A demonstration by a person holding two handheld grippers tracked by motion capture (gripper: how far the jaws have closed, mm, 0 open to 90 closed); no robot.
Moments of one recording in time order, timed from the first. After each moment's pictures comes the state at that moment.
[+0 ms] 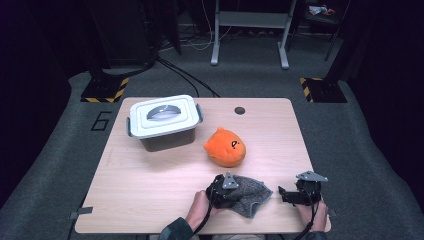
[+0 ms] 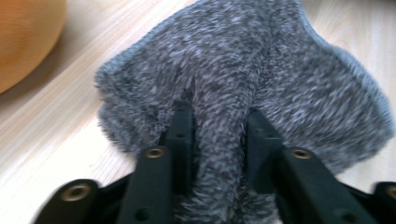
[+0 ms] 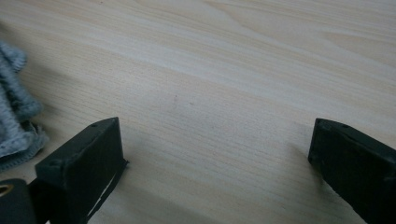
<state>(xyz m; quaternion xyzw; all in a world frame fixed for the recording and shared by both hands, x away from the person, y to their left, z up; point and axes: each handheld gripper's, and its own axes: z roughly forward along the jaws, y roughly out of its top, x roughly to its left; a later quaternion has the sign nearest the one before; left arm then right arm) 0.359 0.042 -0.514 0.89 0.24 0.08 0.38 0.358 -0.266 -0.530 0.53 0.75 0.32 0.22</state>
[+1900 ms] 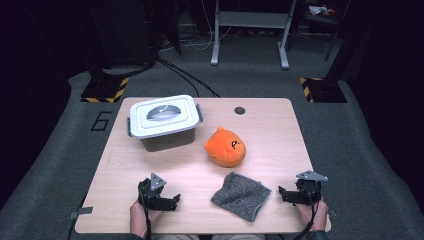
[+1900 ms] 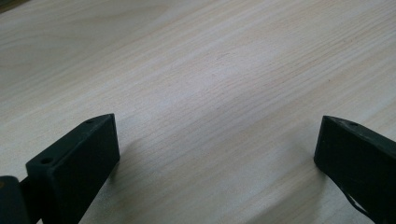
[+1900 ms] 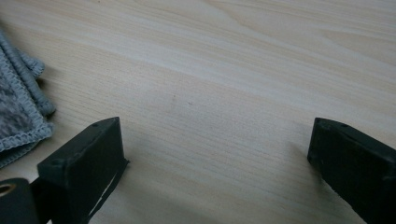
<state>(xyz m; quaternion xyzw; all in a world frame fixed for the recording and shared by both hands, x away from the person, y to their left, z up) 0.342 0.236 -0.531 0.80 0.45 0.20 0.33 0.360 -0.266 -0.529 0.53 0.75 0.32 0.22</state>
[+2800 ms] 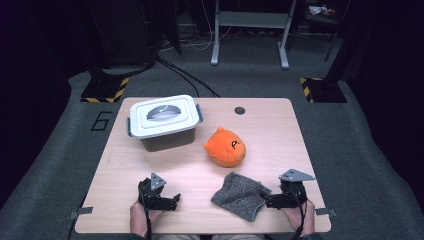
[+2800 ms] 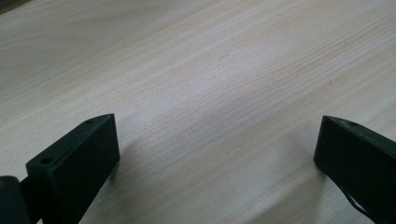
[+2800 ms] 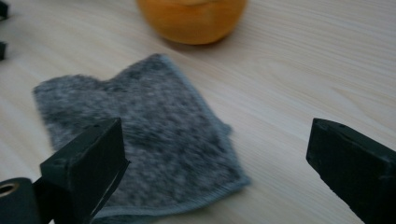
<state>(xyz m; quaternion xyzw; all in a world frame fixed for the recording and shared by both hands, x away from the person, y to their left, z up) 0.343 0.235 -0.532 0.80 0.46 0.20 0.34 0.332 -0.194 -0.468 0.43 0.80 0.38 0.18</state>
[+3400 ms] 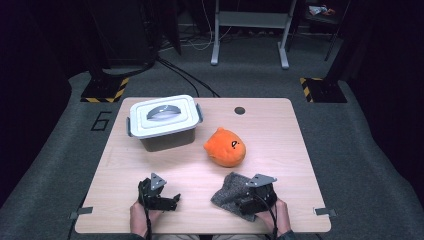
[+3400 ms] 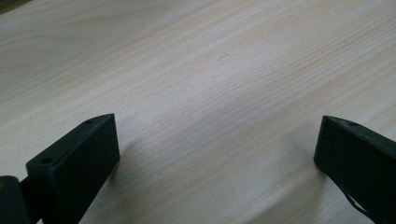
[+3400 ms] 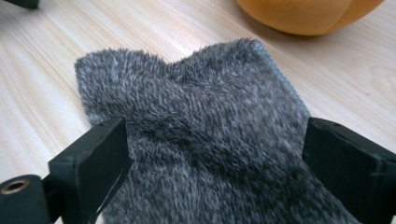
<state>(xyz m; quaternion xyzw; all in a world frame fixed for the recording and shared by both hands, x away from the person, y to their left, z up) 0.343 0.235 -0.532 0.80 0.46 0.20 0.34 0.339 -0.124 -0.499 0.37 0.85 0.35 0.15</state>
